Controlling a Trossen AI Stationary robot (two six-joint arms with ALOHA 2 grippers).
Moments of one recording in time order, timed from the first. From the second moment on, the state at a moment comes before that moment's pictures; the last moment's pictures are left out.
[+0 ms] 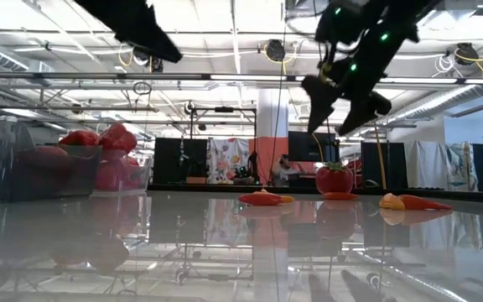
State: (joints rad) left arm -0.03 1.01 0.79 -0.26 -0.46 0.12; right arm -0.21 1.40 0.90 -0.48 0.54 0.70
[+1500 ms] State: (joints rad) left arm 0.11 0.88 0.47 0.35 -0.42 0.20; right arm -0.25 1.73 0.96 -0.53 0.44 0.85
